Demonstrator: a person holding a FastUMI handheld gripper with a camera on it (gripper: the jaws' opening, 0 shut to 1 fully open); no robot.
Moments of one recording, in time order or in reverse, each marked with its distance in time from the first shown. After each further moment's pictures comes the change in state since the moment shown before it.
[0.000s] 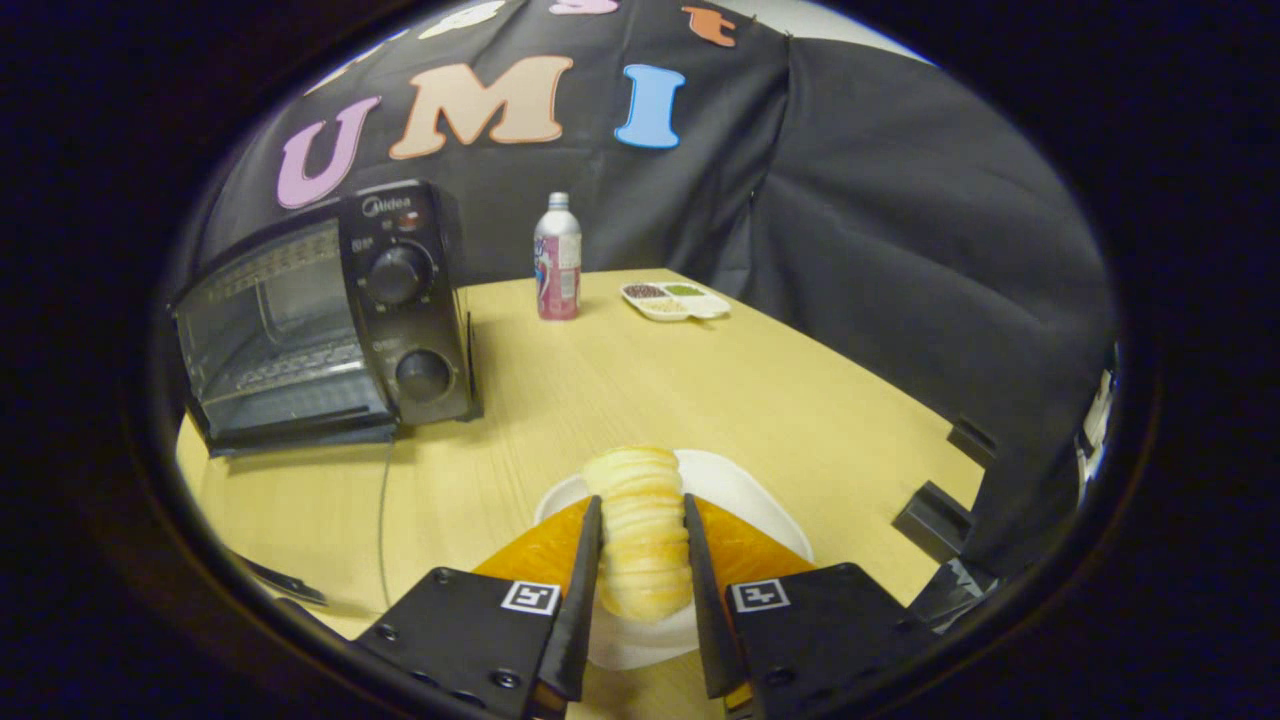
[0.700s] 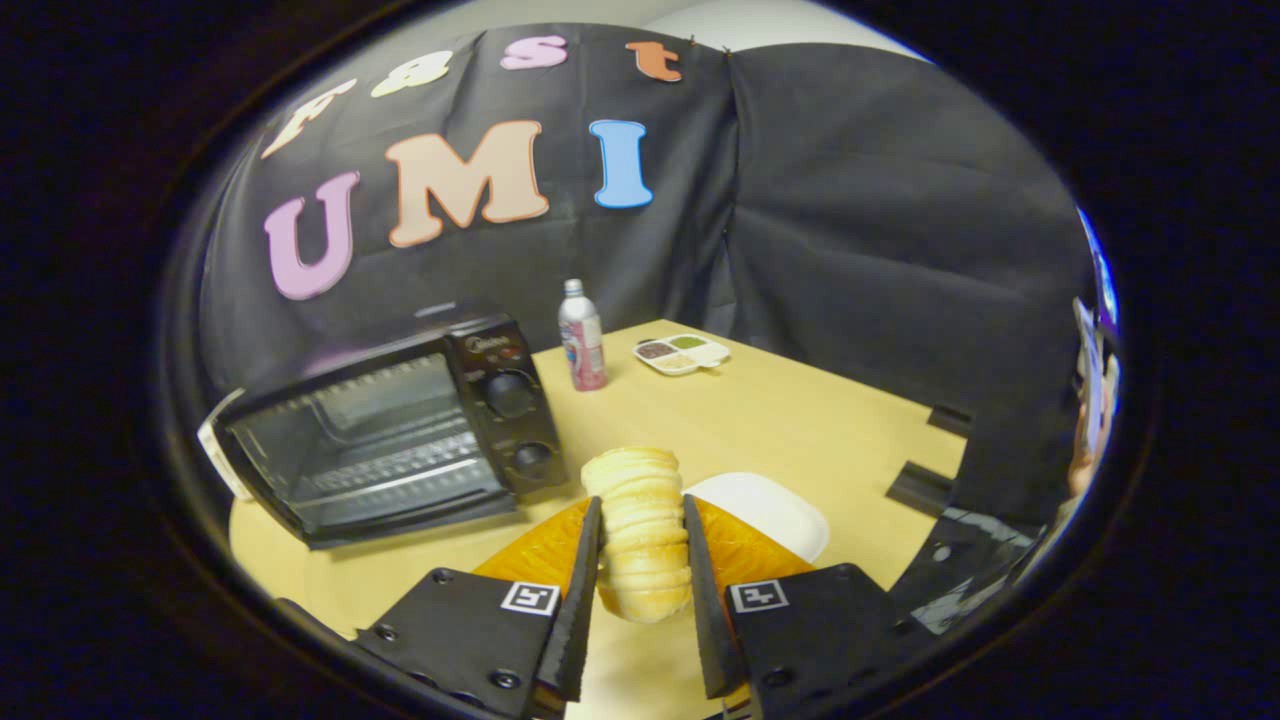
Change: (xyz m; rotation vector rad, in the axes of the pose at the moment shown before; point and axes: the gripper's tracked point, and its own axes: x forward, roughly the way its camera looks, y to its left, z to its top) arm -0.085 0.067 0.044 0.239 -0.098 0.044
